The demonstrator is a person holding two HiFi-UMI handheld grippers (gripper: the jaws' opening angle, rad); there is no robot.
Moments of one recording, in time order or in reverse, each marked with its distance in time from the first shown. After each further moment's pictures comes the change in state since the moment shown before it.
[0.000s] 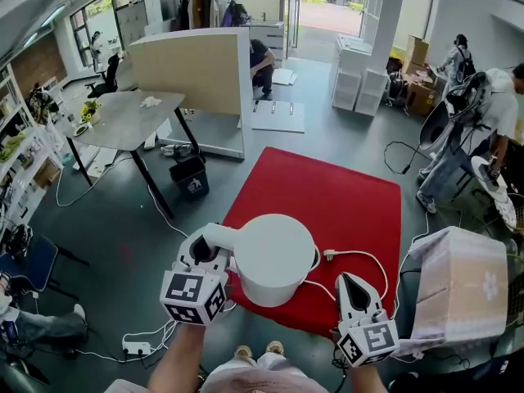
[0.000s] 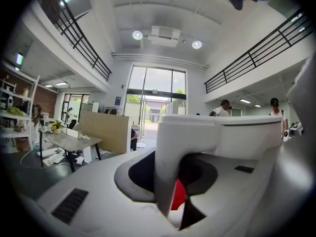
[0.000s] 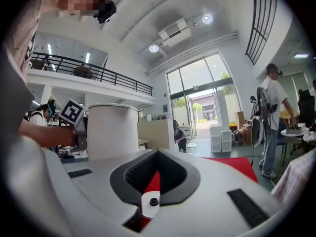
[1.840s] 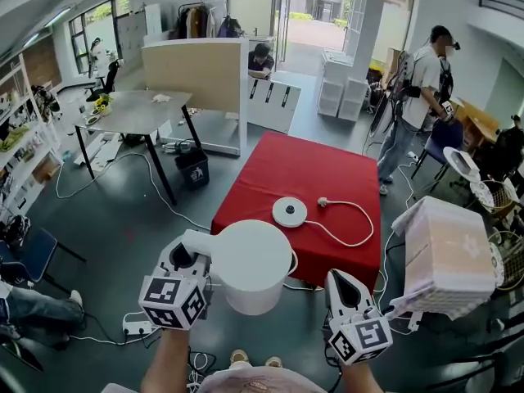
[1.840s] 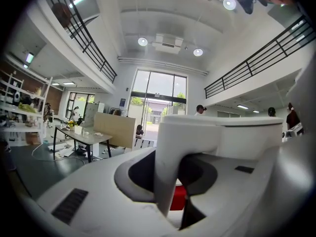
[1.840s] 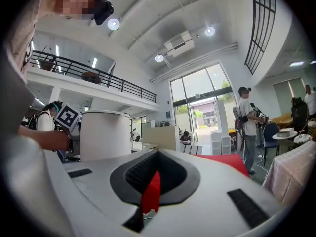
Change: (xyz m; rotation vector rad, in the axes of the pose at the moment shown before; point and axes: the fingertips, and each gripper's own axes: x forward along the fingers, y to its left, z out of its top) left arm -0.307 -0.014 -0.009 -0.044 -0.022 0.007; right arm -0.226 0.182 -0.005 -0.019 -0.077 -0.002
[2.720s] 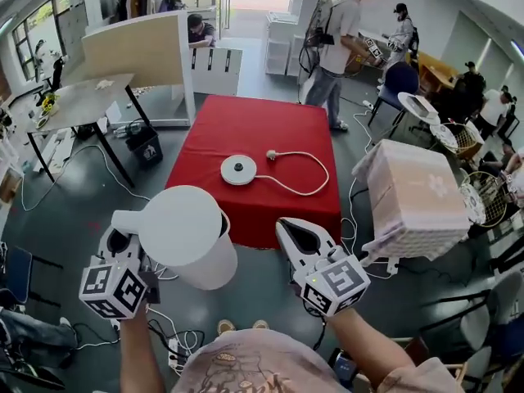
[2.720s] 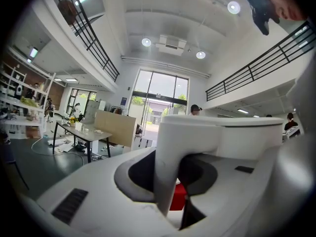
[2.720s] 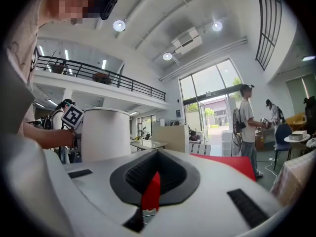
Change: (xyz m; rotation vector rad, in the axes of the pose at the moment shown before) left arm -0.033 -0.004 -0.003 -0.048 -0.026 0.000; right arm -0.013 0.005 0.001 -0.055 0.016 0.137
